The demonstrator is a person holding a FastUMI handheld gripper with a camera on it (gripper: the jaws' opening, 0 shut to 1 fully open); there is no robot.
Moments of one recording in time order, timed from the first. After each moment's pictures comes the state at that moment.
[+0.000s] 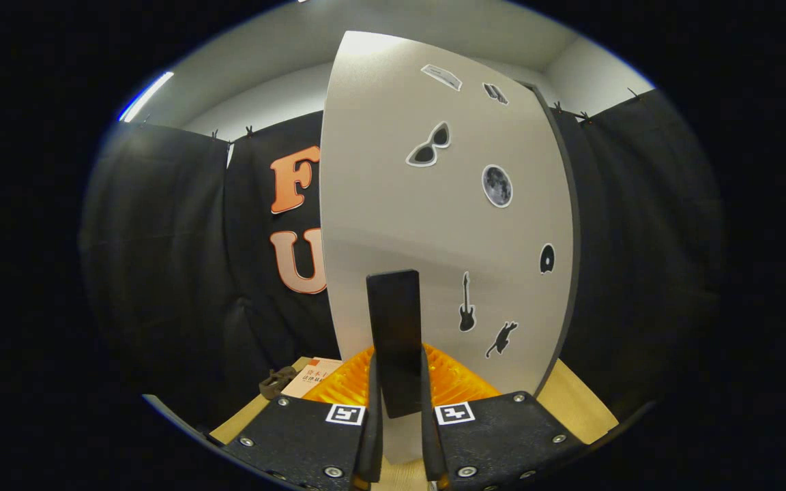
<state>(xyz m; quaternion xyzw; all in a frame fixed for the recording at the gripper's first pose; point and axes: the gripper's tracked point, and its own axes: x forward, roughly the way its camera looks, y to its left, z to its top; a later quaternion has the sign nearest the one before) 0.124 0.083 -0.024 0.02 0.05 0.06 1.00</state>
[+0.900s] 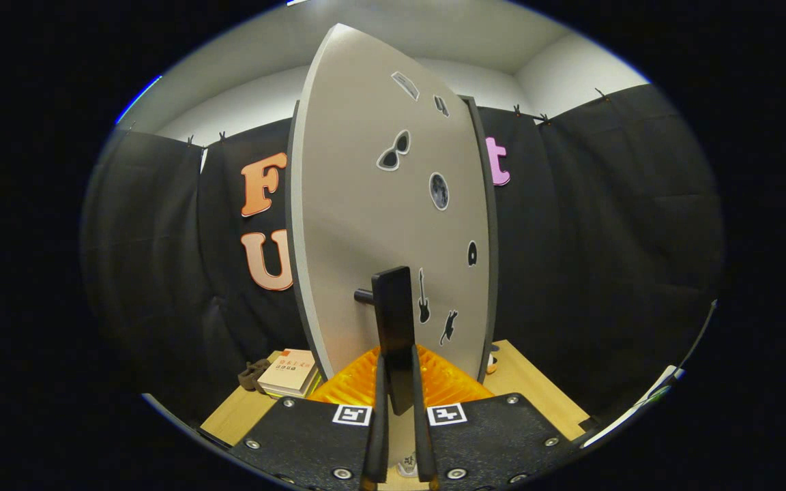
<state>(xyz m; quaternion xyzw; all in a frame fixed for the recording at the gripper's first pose) 0.057 -0.013 -0.035 0.03 0.05 0.00 1.00</state>
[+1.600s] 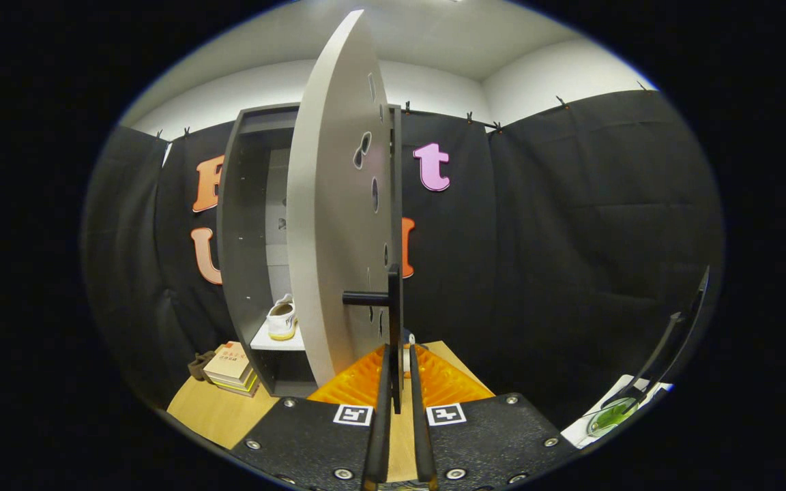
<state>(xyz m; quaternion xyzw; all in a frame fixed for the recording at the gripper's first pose) 0.026 -0.137 -0.044 0.01 0.05 -0.10 0.99</state>
